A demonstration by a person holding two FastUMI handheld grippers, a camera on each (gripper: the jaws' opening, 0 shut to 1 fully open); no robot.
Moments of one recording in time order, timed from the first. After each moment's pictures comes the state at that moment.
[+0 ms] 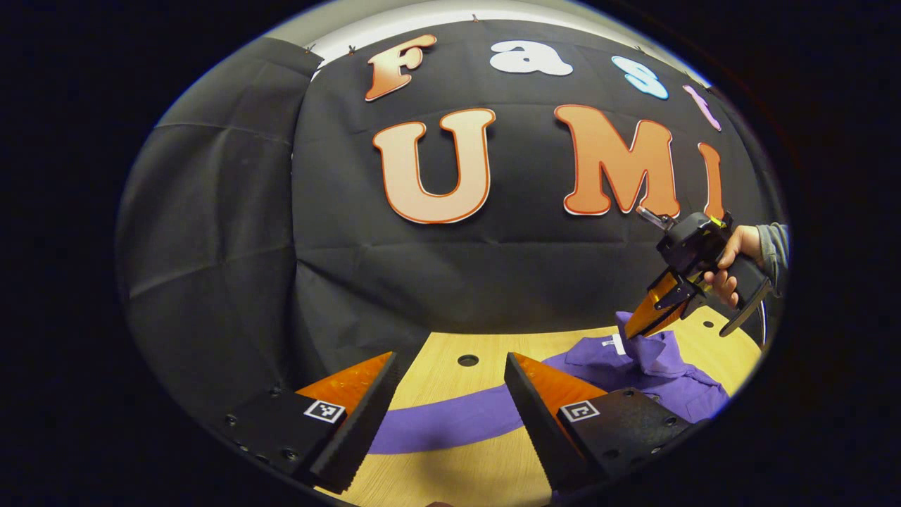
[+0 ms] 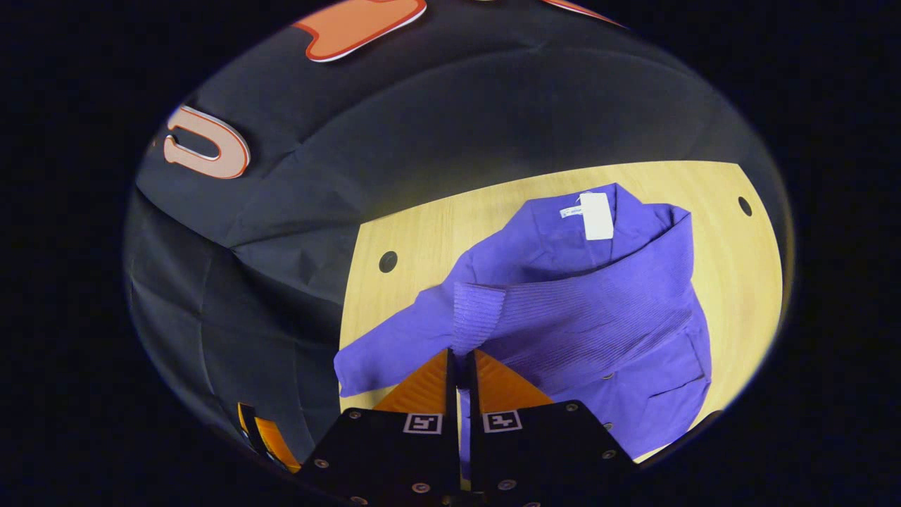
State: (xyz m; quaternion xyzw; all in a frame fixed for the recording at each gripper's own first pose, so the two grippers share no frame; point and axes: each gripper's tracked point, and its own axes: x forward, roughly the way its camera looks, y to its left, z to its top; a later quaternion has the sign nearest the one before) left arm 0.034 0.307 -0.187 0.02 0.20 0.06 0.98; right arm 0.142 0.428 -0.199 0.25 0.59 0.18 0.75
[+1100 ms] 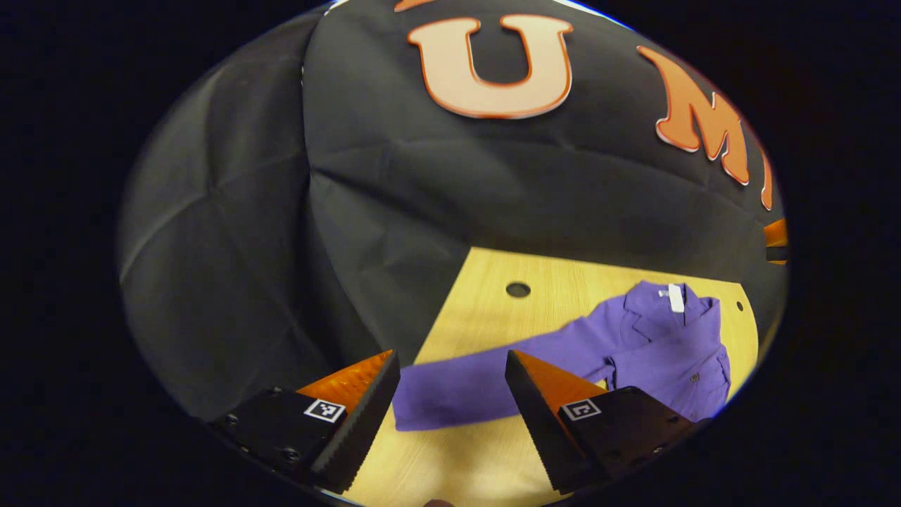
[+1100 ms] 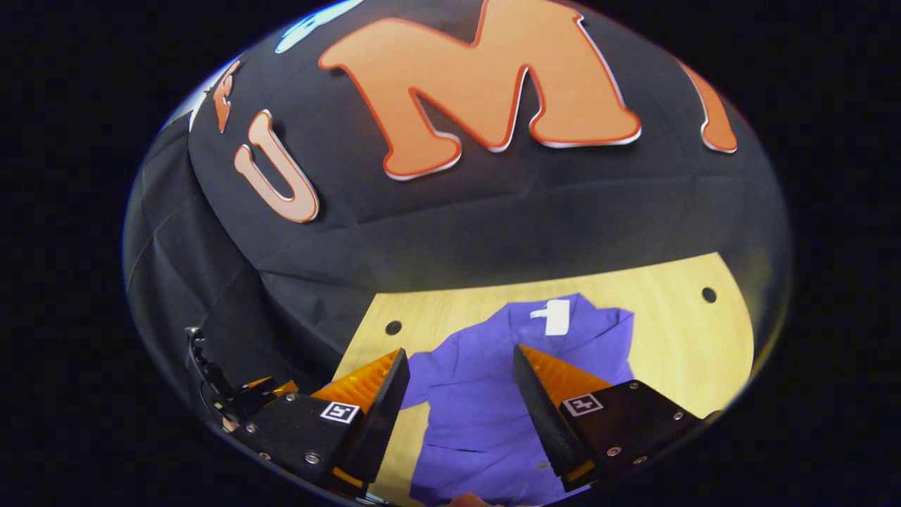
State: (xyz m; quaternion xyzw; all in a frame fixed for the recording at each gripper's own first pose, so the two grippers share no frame) left arm 0.090 0.393 -0.313 -0.03 0.45 0.11 0.89; right arm 0.159 0.307 -0.098 0.20 0.38 0.16 0.89
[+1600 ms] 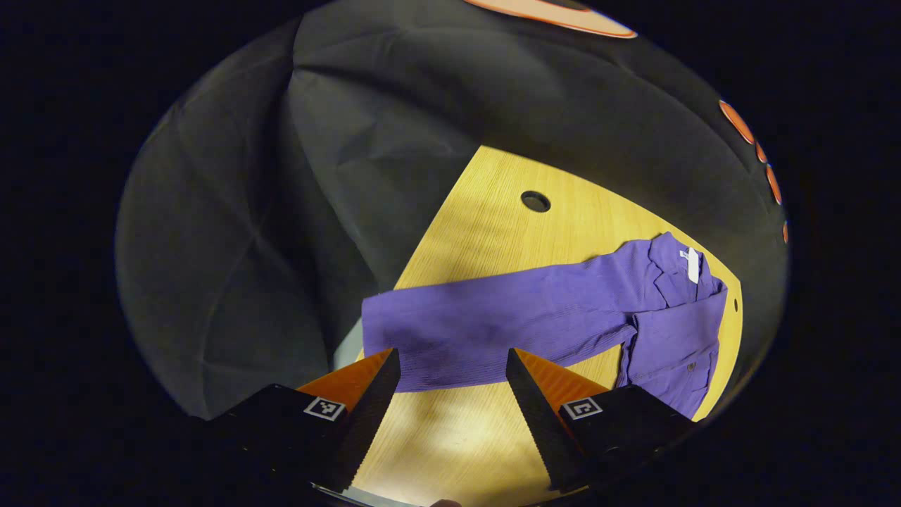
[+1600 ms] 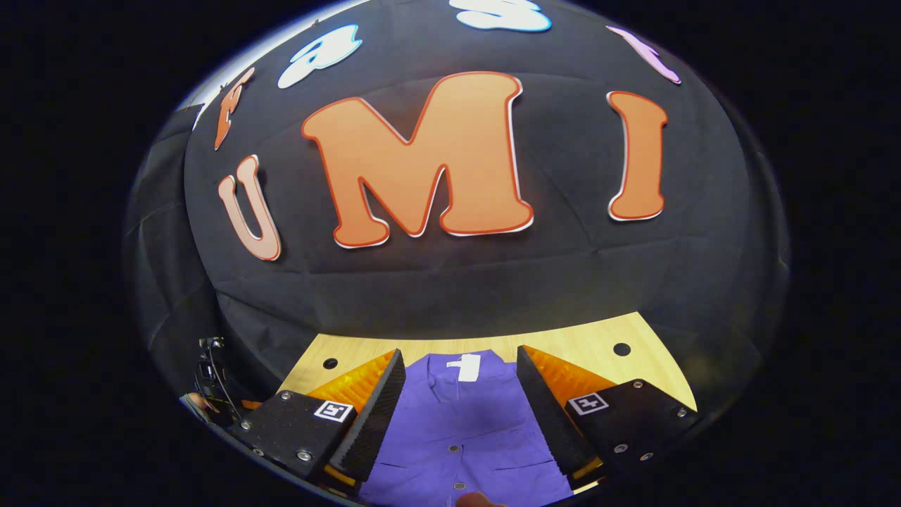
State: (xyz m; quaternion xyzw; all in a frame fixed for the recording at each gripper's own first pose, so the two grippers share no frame) left arm 0.059 0.396 -0.412 -0.11 0.62 0.11 0.77; right arm 0.152 0.183 -0.061 0.15 0.28 0.06 0.95
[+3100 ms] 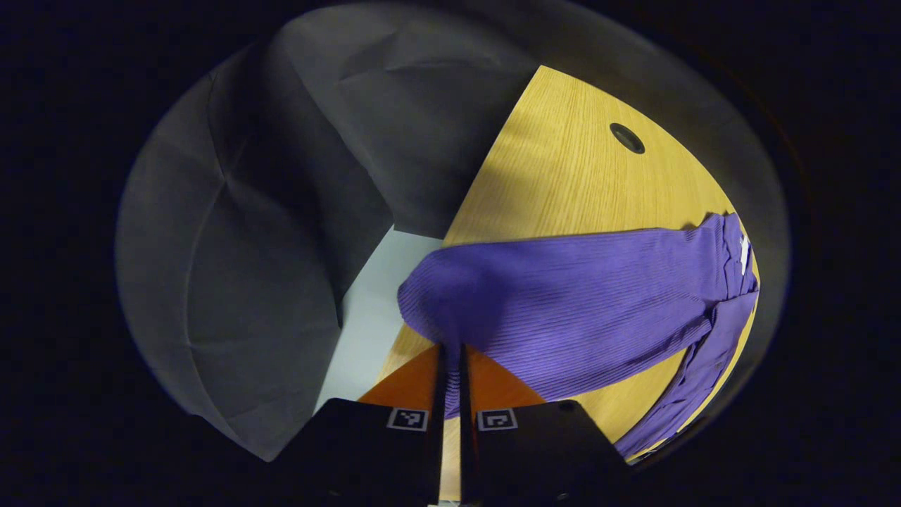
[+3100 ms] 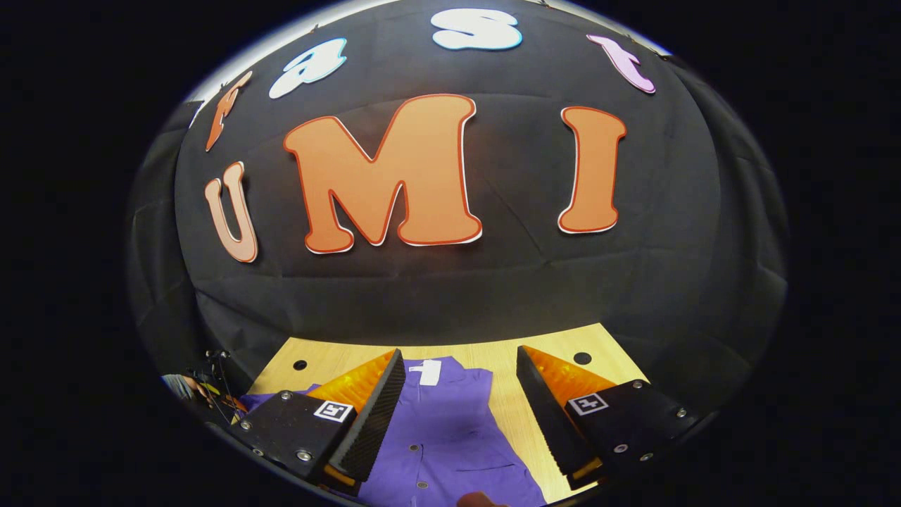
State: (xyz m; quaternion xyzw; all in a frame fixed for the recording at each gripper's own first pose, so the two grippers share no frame) left arm 0.053 0.412 -0.502 -0.13 0.72 0.11 0.68; right arm 0.129 0.129 -0.069 0.12 0.26 0.01 0.96
